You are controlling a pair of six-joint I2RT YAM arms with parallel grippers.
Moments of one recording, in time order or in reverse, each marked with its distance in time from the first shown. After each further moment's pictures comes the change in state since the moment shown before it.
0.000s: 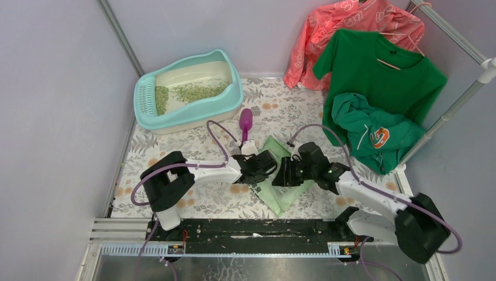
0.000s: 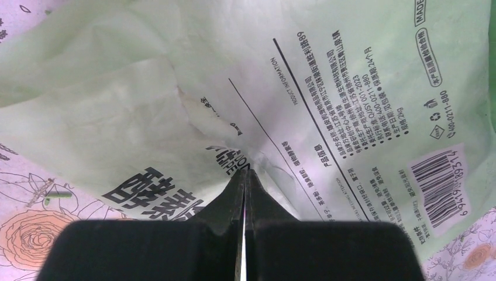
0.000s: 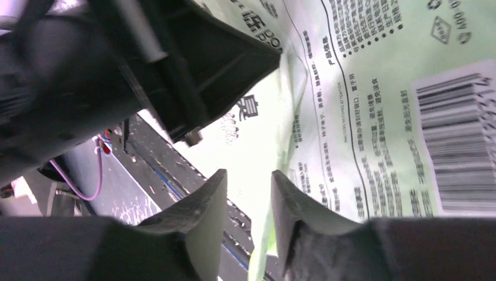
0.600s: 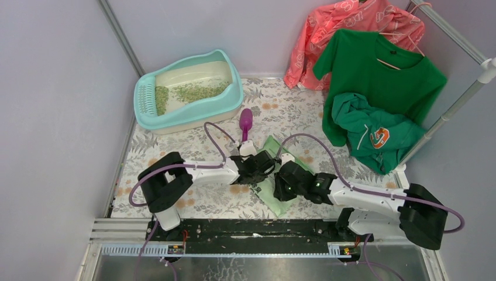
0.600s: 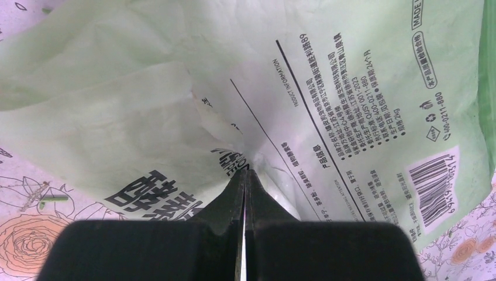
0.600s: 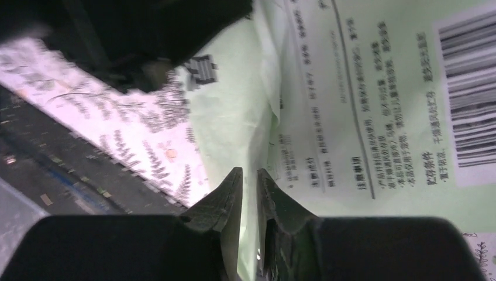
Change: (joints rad) left arm 0.007 -0.025 -0.040 0.053 0.011 -0.011; right arm 0.352 -0.044 0.060 -0.187 0.457 -0.033
